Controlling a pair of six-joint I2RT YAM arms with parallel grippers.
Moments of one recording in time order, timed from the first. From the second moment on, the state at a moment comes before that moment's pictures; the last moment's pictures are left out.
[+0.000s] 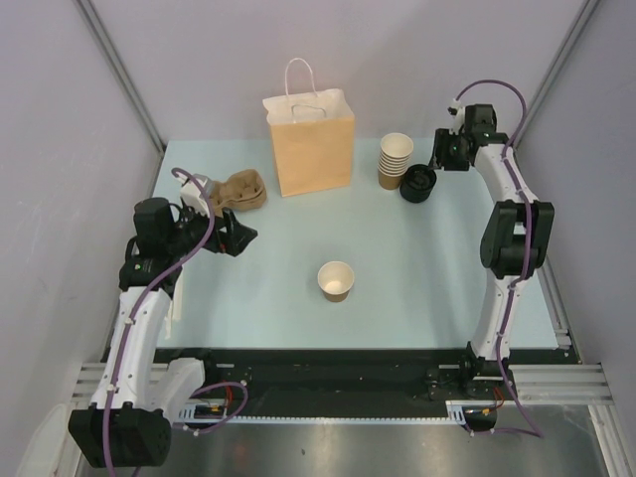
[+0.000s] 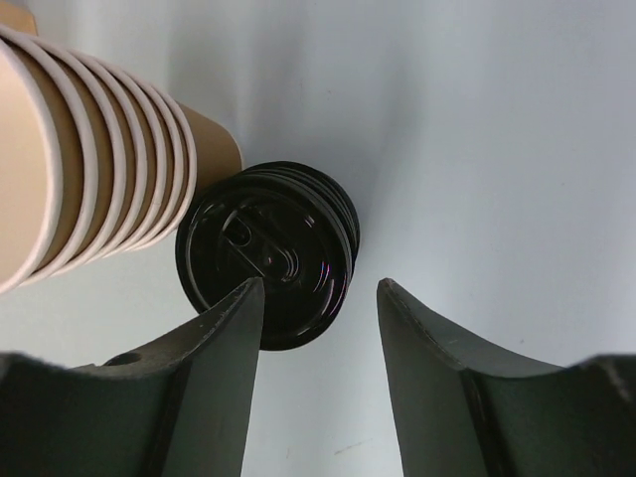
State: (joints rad) left arm 0.03 0.89 0.88 -0.43 0.63 -0.03; right arm -0.02 2.14 1.96 -0.62 -0.23 0.05
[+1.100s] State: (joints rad) left arm 0.03 0.91 0.88 -0.42 0.63 -0.03; right arm -0.02 2.22 2.00 -0.64 -0.21 0.05
